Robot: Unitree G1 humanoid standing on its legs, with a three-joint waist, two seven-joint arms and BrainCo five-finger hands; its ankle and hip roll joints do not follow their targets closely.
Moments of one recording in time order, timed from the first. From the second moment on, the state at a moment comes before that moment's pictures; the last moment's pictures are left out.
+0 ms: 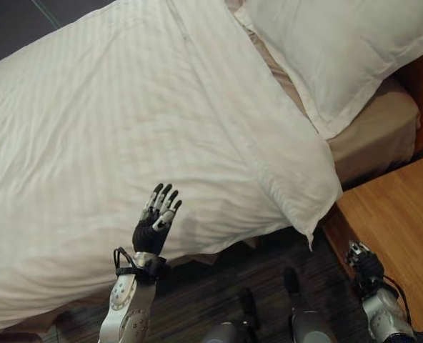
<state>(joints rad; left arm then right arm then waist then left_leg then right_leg) 0.17 0.35 -0.05 -0.06 -0.80 -0.23 -0.12 0.08 -0.38 0.04 0.51 0.78 -0.20 0.03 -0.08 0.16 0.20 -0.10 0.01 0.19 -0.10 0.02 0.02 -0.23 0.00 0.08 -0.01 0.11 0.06</state>
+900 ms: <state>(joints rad) 0.32 0.26 0.02 0.05 -0.52 -0.16 -0.04 0.32 -0.45 -0.08 0.09 0.47 -0.15 0.07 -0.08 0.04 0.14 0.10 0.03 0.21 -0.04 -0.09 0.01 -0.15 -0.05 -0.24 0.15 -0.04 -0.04</state>
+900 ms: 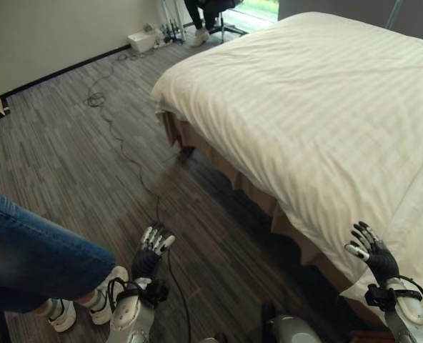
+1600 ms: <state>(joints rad) 0.35 0.25 0.03 0.09 -0.46 -0.14 0.02 0.29 -0.40 0.10 0.09 0.39 -0.13 0.03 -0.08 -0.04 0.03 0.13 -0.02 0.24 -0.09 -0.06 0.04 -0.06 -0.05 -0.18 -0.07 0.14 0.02</state>
